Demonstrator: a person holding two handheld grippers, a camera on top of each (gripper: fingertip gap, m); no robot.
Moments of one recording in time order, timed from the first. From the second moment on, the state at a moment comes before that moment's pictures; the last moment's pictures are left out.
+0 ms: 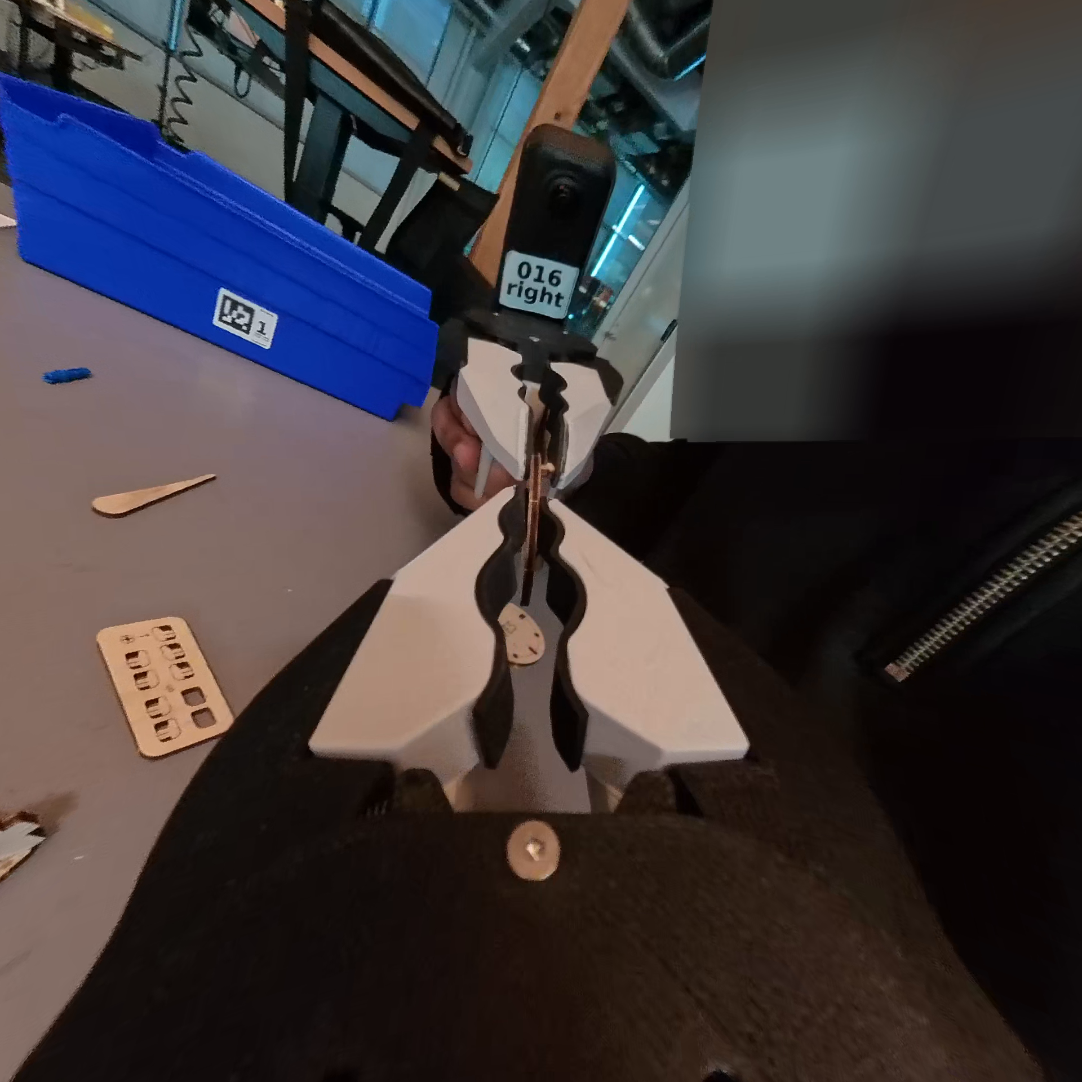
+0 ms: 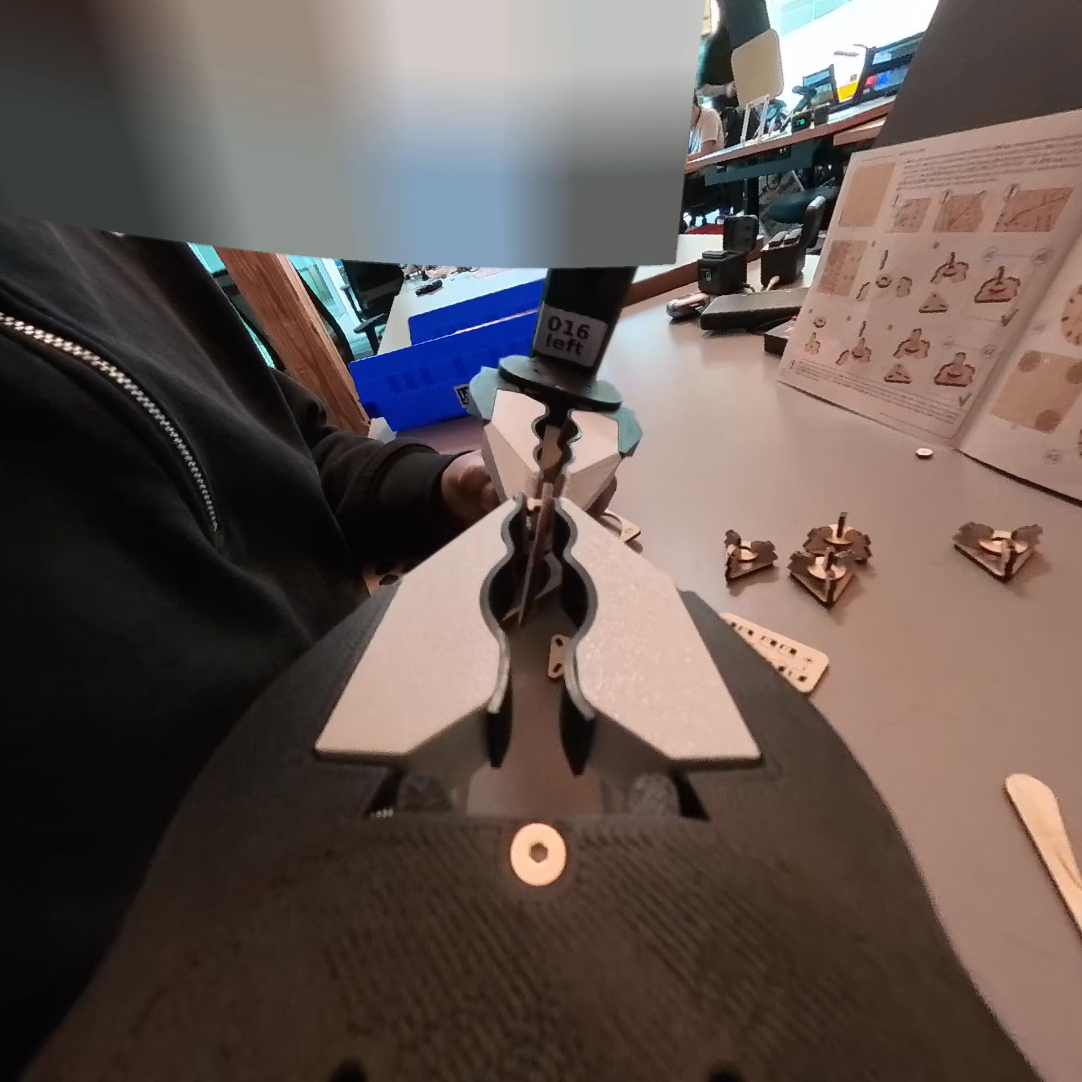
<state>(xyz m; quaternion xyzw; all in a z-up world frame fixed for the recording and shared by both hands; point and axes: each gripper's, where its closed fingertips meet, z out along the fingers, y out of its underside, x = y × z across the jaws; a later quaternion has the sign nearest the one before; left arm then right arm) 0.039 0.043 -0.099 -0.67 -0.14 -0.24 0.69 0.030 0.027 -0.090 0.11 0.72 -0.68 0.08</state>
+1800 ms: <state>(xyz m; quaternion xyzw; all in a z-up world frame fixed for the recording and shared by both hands) 0.040 0.053 -0.118 -0.74 -0.12 -0.09 0.66 0.031 0.038 -0.108 0.19 0.72 -0.66 0.11</state>
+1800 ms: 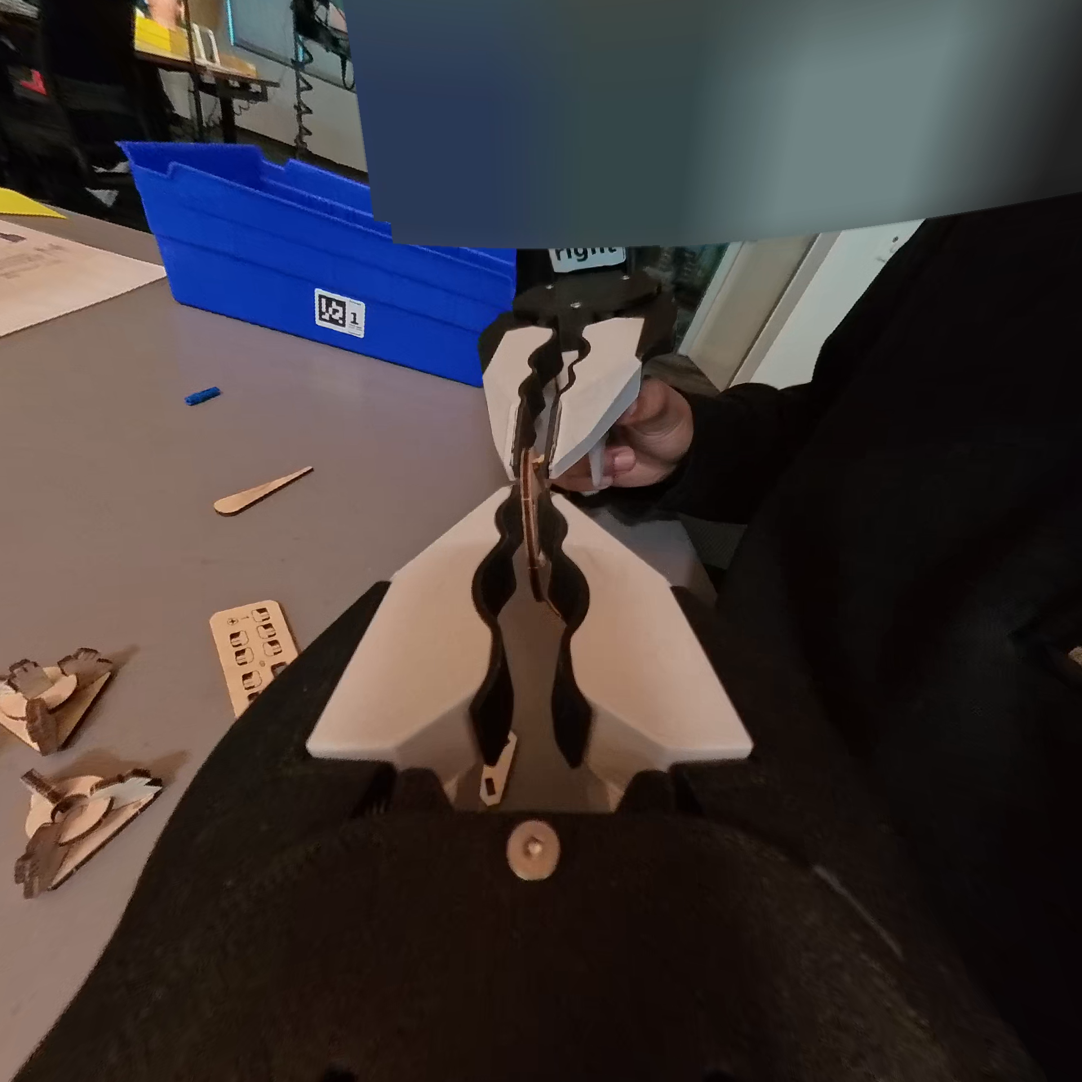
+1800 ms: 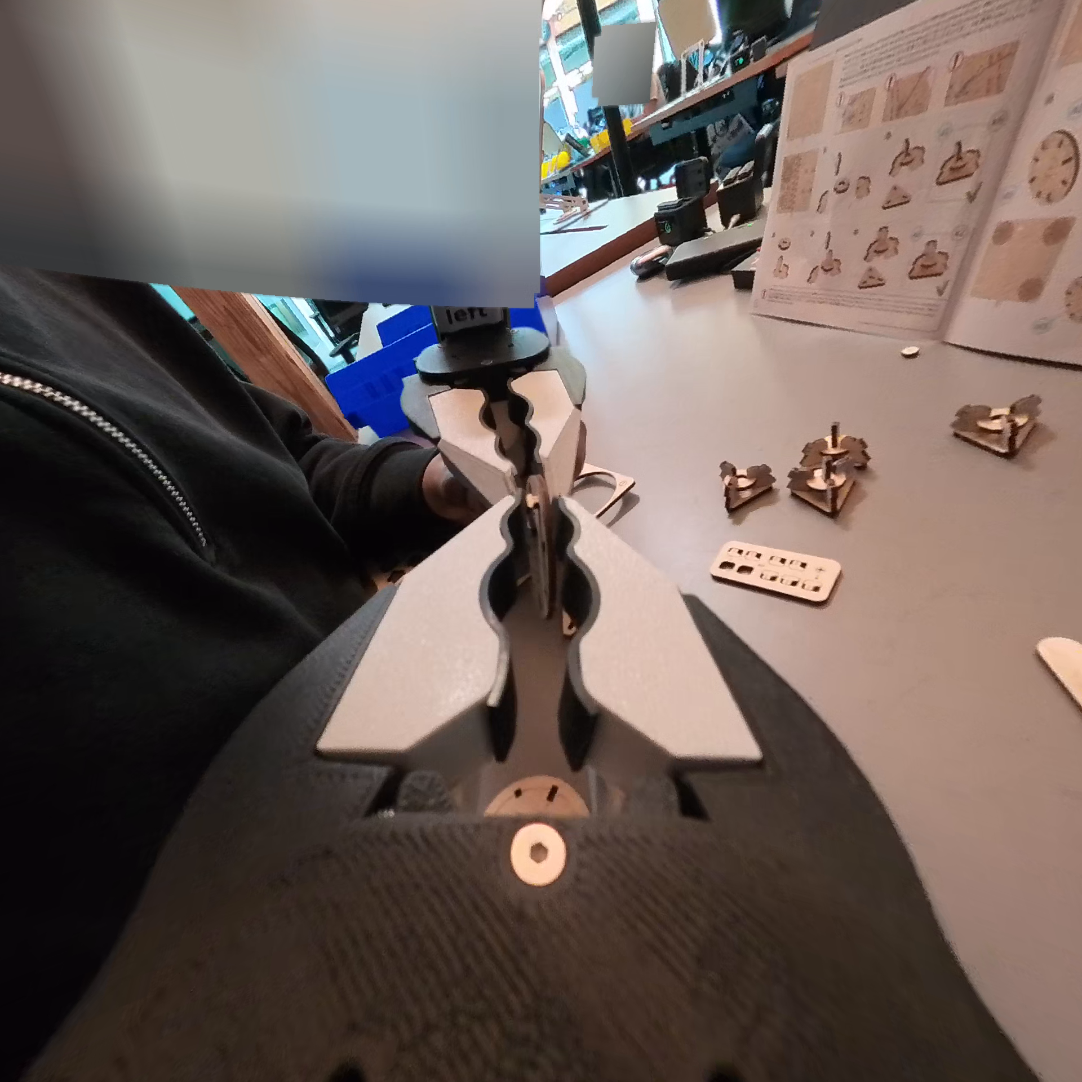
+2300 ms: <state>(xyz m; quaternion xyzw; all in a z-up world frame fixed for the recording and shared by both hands) 0.038 0.053 -0.118 -0.74 -0.12 -0.08 0.66 0.030 0.039 -0.106 0.18 0.71 -0.67 0.08</state>
